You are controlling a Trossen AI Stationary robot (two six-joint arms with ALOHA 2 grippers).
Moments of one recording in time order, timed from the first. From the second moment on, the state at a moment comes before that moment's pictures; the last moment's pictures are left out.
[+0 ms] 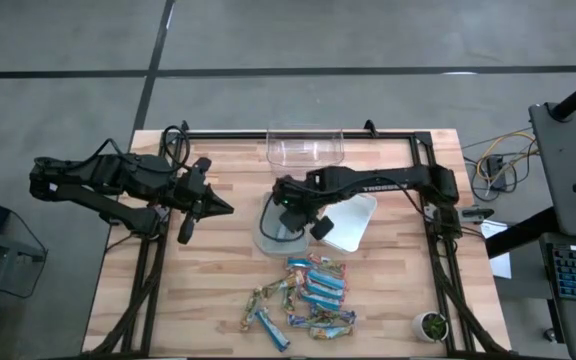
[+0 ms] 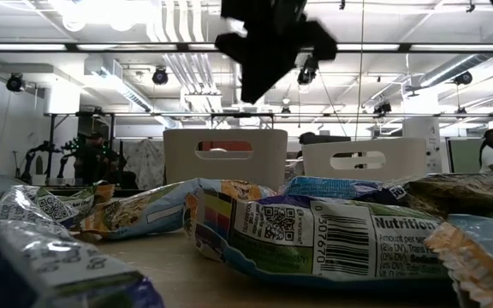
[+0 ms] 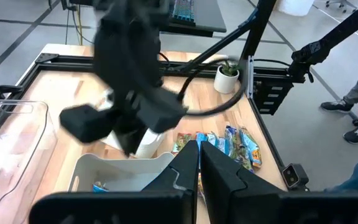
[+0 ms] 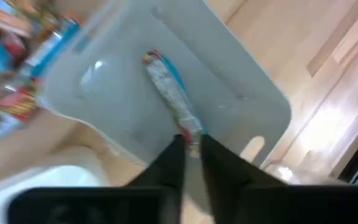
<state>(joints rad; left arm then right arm) -0.18 0.94 1.27 -0.70 -0.05 -0.16 0.02 1.98 1.84 -1.04 0.05 -0.73</state>
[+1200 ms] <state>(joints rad) -0.18 0.94 1.27 -0.69 -0.05 -0.17 0.06 1.27 1.09 -1.19 0.19 0.94</state>
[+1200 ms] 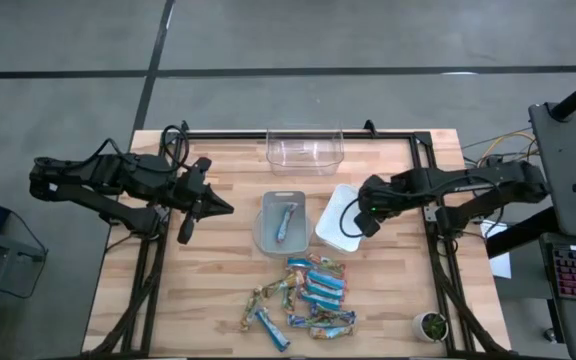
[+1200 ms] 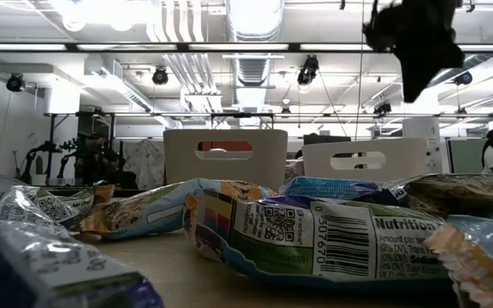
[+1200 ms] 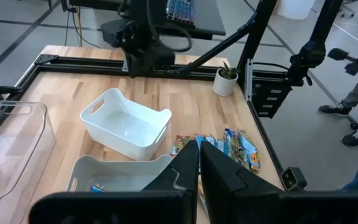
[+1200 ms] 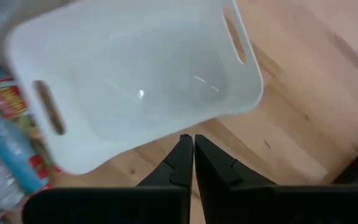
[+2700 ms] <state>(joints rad) -0.18 0.94 1.27 -0.69 -0.05 -0.23 -0.18 1.31 0.76 -0.79 0.22 0.89</state>
